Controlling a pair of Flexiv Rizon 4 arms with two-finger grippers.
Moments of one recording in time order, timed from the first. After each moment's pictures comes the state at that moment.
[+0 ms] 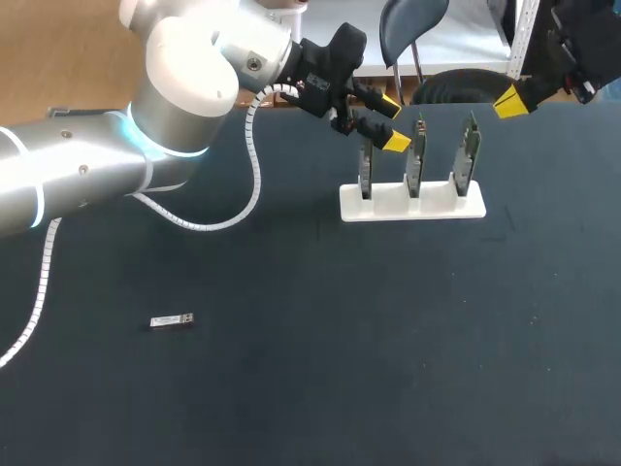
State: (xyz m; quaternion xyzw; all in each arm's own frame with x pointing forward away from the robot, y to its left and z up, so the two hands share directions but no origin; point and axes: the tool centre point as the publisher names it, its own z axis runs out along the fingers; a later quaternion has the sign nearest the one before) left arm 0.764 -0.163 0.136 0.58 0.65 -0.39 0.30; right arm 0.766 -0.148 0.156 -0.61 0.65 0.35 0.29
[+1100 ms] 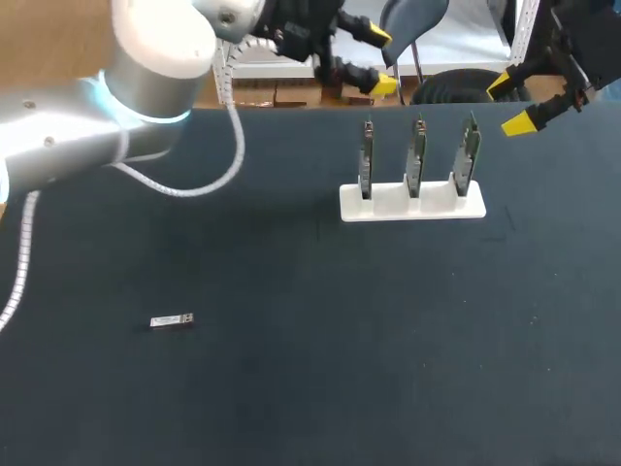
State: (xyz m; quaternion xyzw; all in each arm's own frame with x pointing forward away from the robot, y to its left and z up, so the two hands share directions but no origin) left arm 0.797 -0.135 0.223 0.61 0.61 -0.31 0.40; right arm 0.762 -0.146 0.157 -0.61 0.66 0.34 0.29
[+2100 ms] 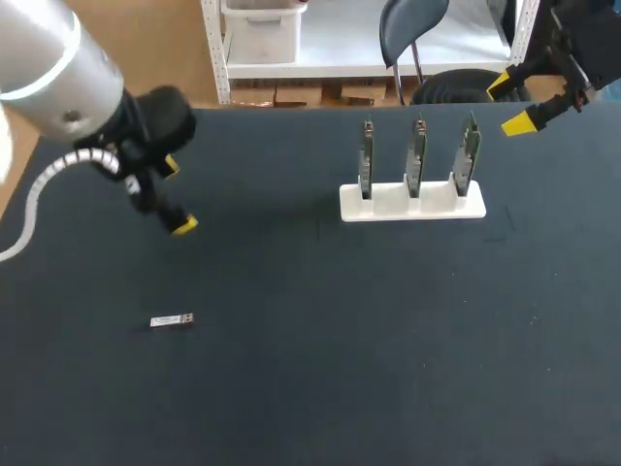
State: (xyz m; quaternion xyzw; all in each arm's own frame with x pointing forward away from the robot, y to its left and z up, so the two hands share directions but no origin) left arm 0.628 0.142 0.127 0.56 0.81 -0.02 0.16; right arm 0.762 -0.146 0.157 -0.61 0.66 0.34 0.29
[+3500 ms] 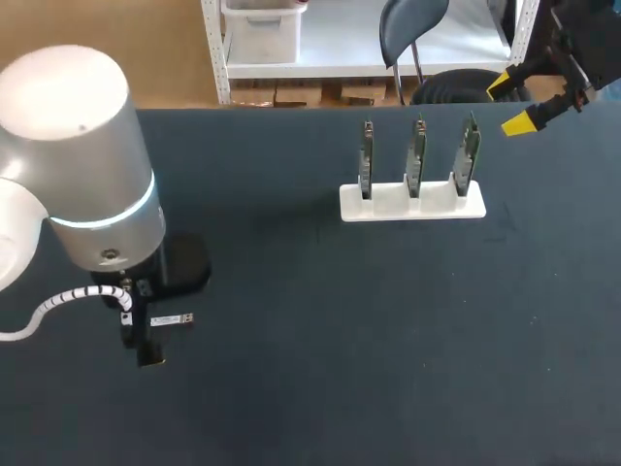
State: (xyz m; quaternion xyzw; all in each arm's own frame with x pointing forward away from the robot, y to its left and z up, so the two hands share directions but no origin) left arm 0.509 0.171 0.030 0.62 0.78 0.04 0.00; right arm 0.762 -0.146 0.157 -0.61 0.66 0.34 0.29
